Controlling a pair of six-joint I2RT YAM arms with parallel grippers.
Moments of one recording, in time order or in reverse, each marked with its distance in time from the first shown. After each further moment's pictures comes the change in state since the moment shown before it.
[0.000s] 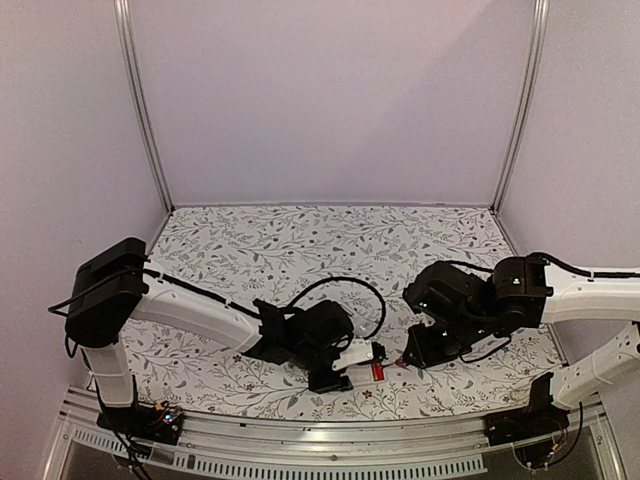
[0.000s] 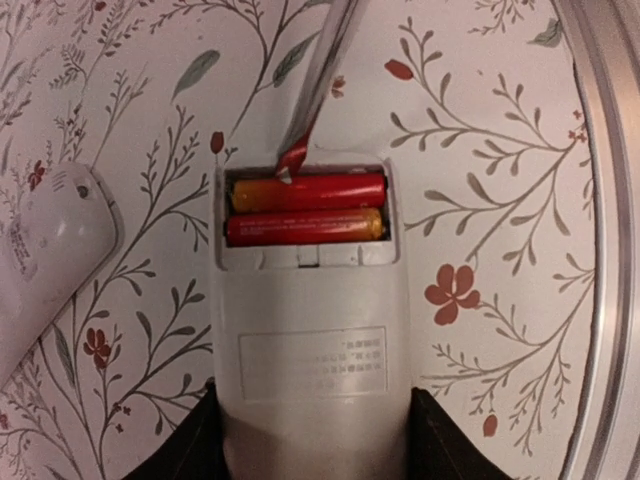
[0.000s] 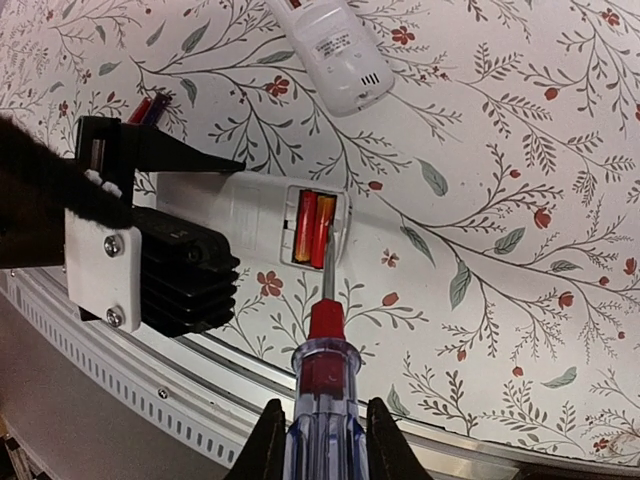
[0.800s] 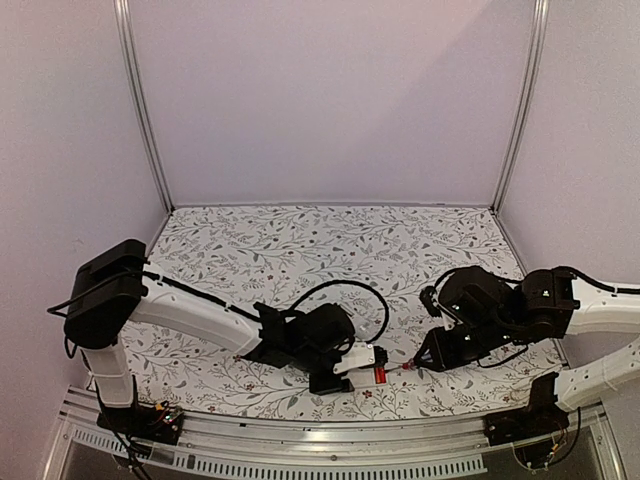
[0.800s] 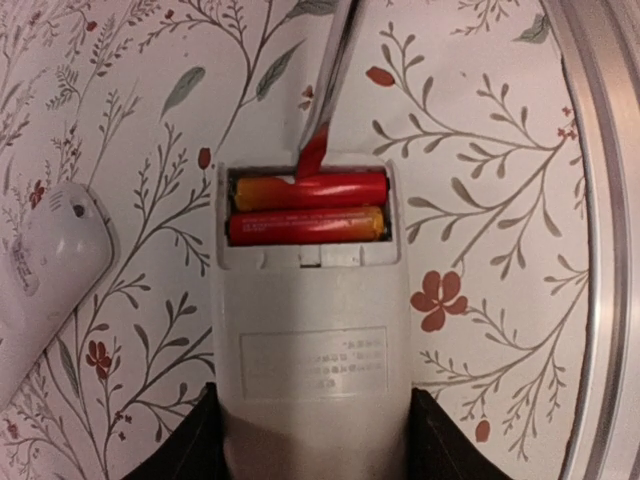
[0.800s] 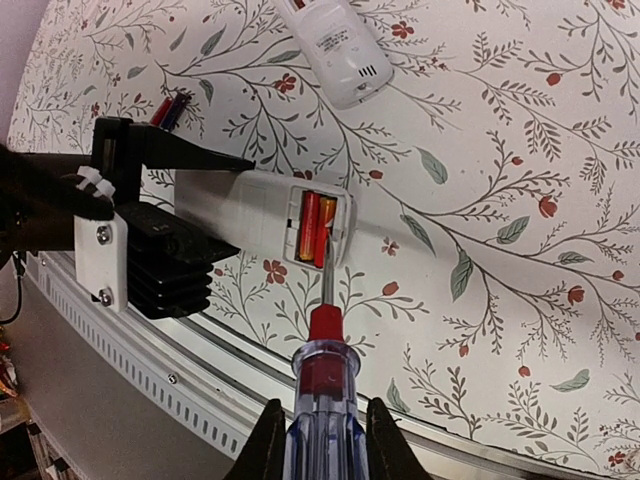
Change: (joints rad) left arm -0.007 -0.003 -0.005 0.013 -0.016 0.025; right arm -0.033 -0.185 -0.159 0.091 -0.061 -0.013
